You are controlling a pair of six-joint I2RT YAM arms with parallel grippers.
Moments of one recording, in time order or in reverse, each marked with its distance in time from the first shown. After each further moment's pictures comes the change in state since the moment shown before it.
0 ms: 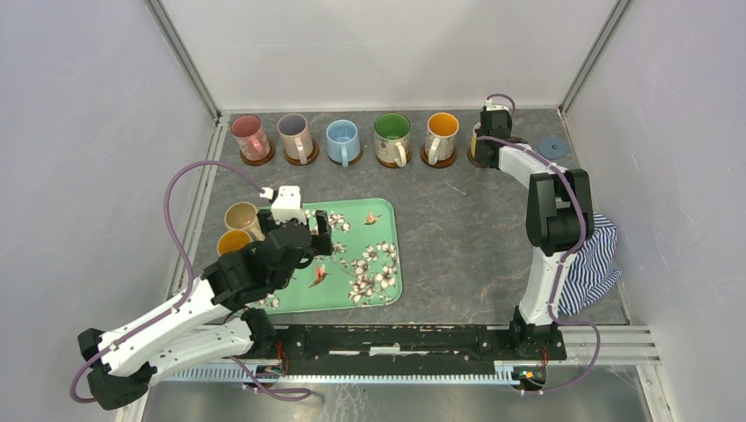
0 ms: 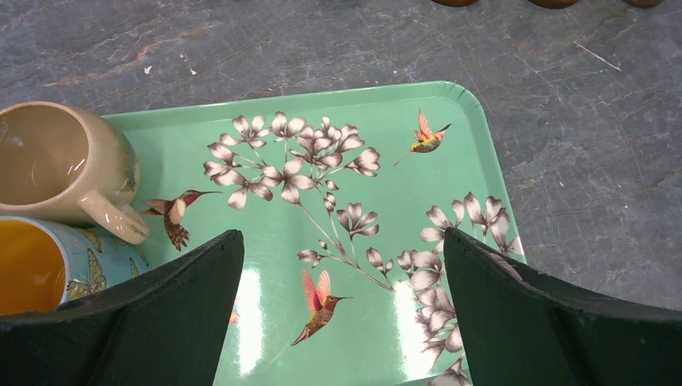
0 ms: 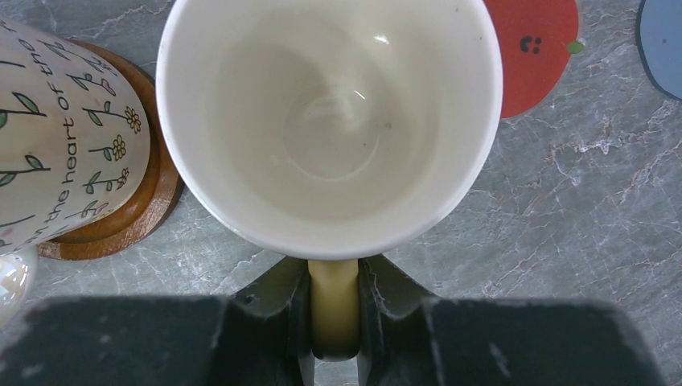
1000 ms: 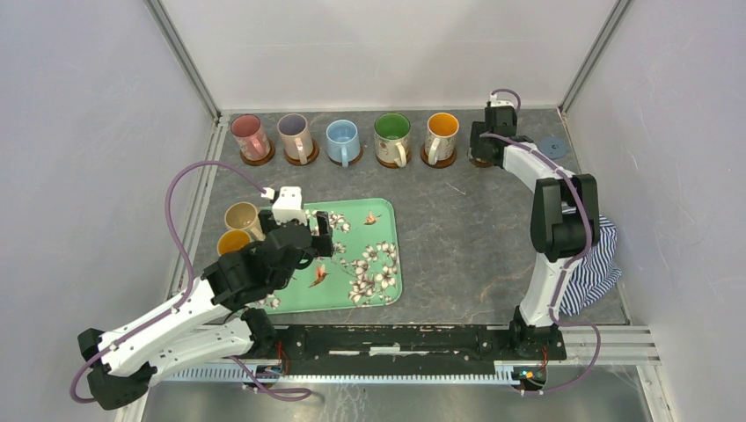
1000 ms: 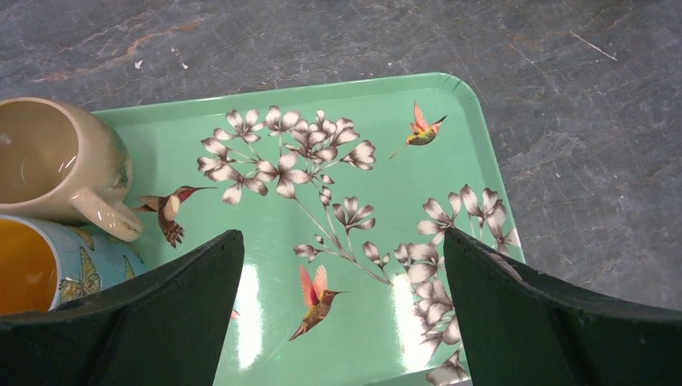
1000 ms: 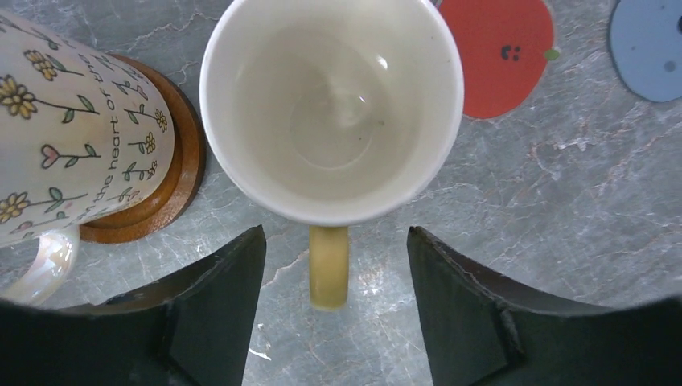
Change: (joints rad) left arm 0.000 0.000 0.000 -0.006 0.020 -0.002; right arm -0.006 -0.053 -0.008 -0.018 -0.021 0.014
